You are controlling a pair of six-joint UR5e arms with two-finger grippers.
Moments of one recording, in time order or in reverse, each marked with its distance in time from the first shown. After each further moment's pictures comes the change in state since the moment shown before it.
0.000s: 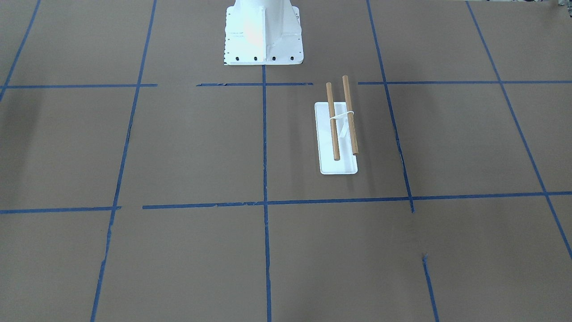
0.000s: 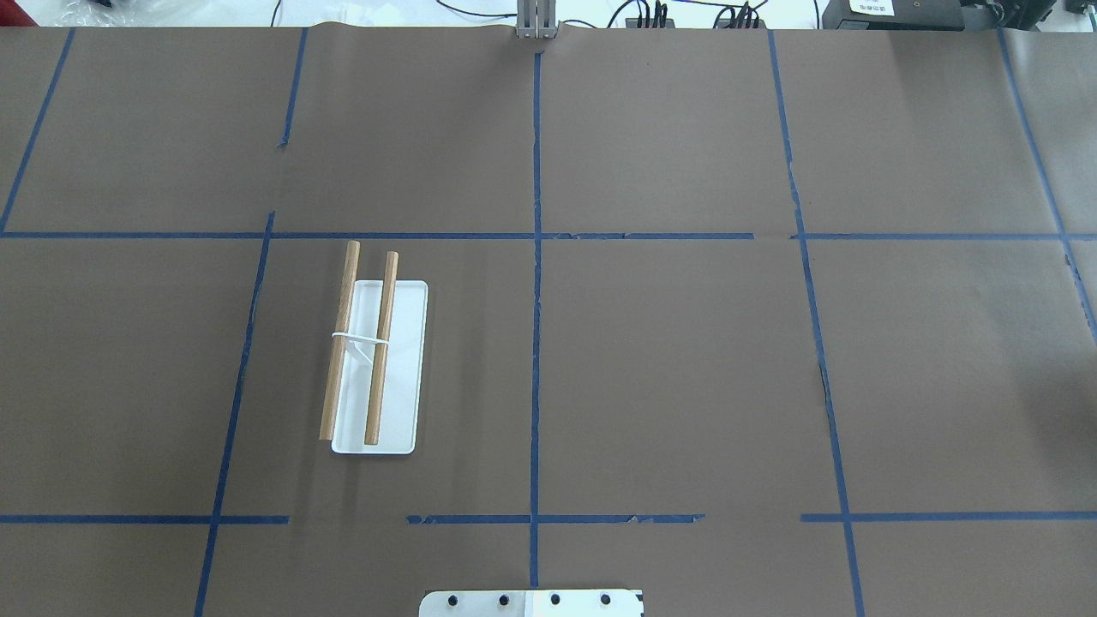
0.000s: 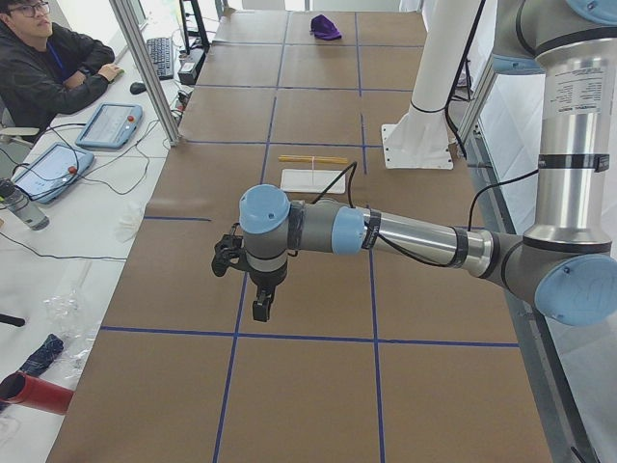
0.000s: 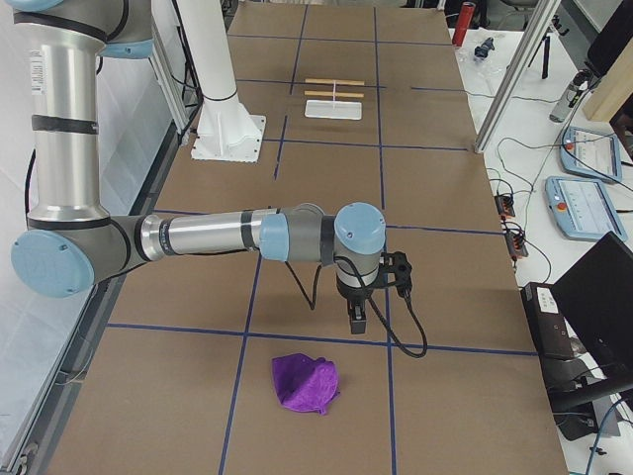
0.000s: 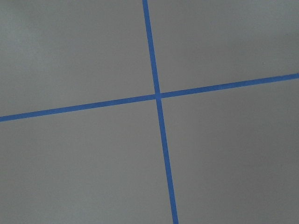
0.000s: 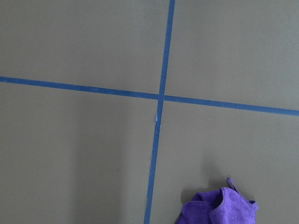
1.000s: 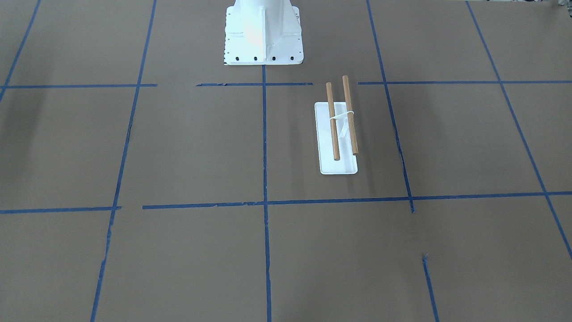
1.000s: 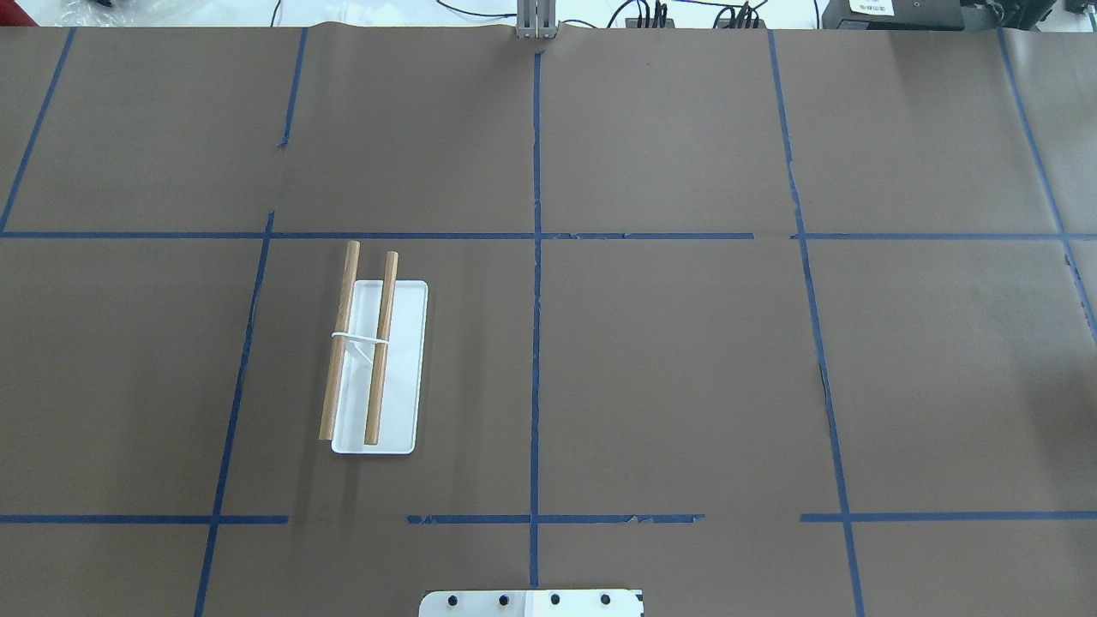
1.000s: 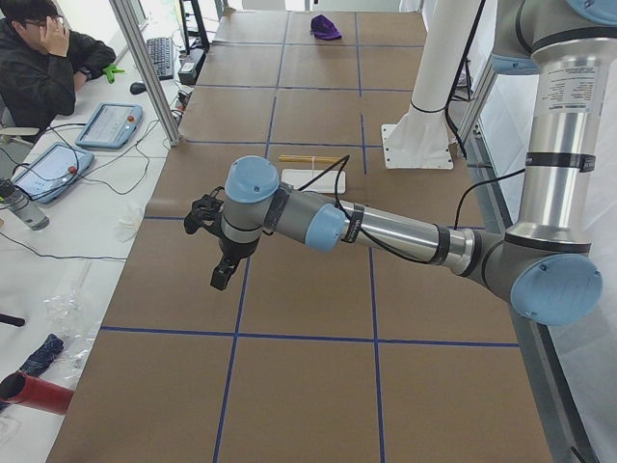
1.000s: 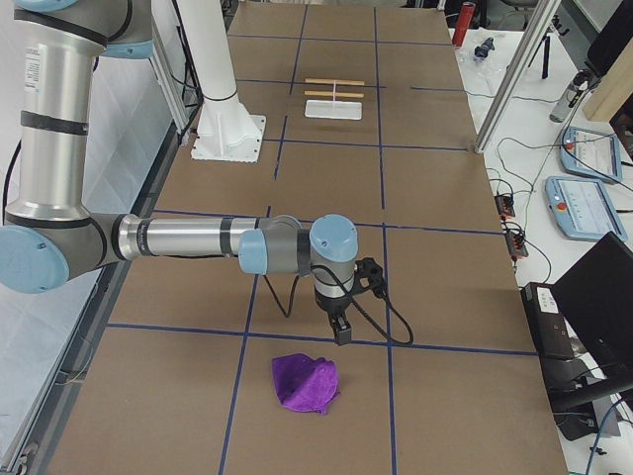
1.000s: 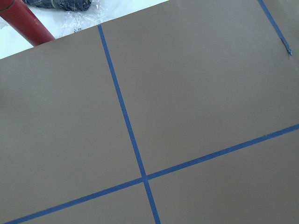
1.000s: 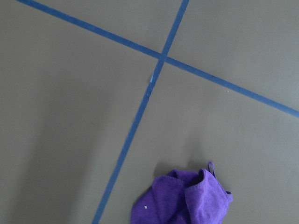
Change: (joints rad) left arm 0.003 -0.076 0.058 -0.303 -0.009 -0.044; right arm -0.074 -0.145 -0.027 0.191 -0.111 -0.207
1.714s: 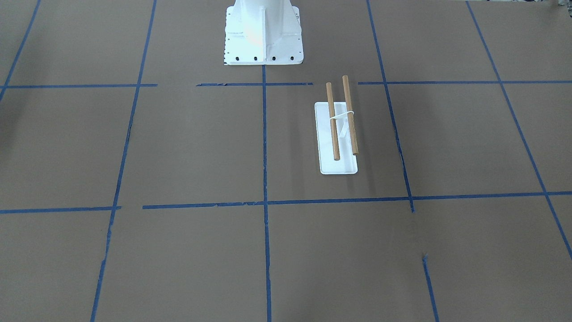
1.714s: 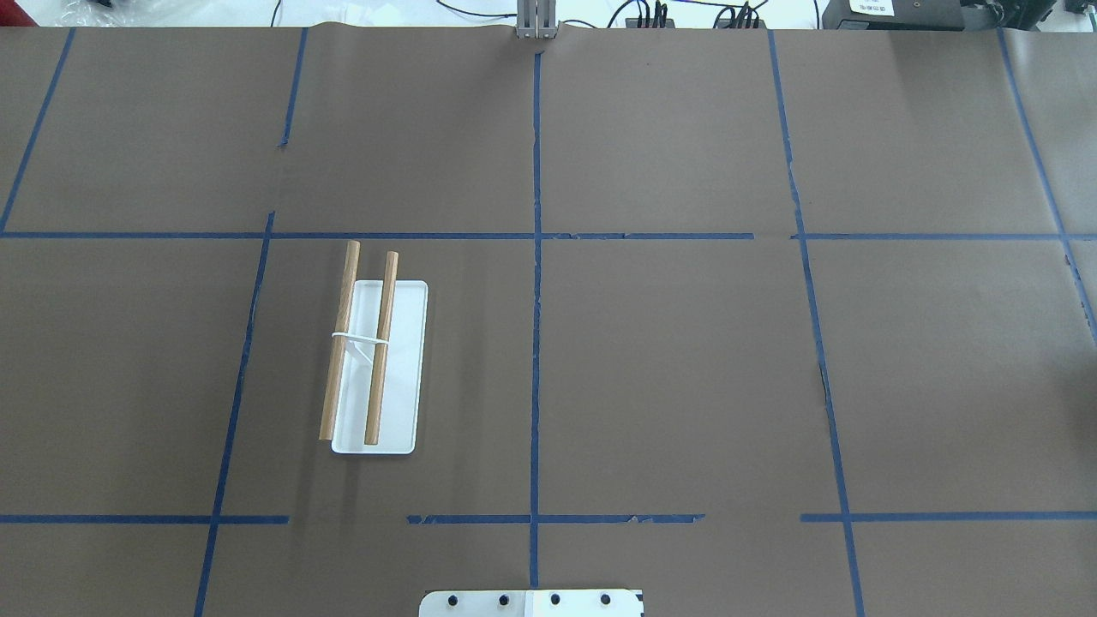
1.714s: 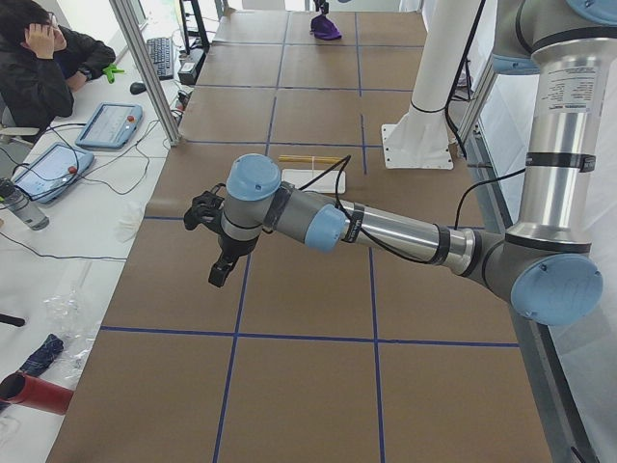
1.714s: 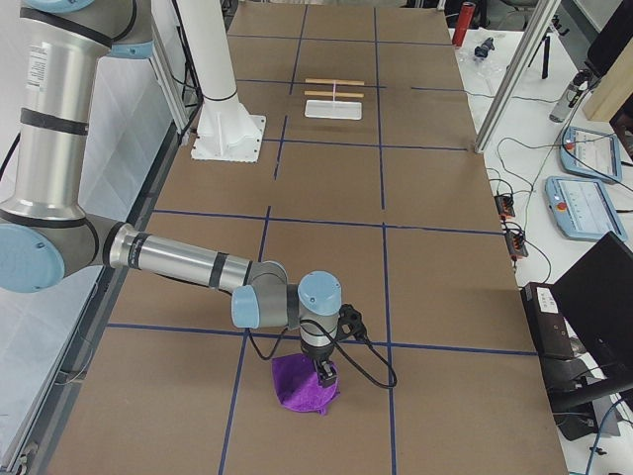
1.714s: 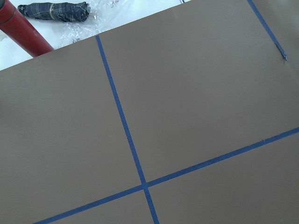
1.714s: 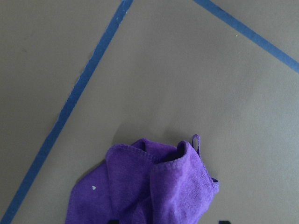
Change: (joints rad) left arm 0.000 0.000 -0.007 -0.013 0.000 -0.001; right arm -0.086 -0.024 -0.211 0.231 -0.083 -0.051
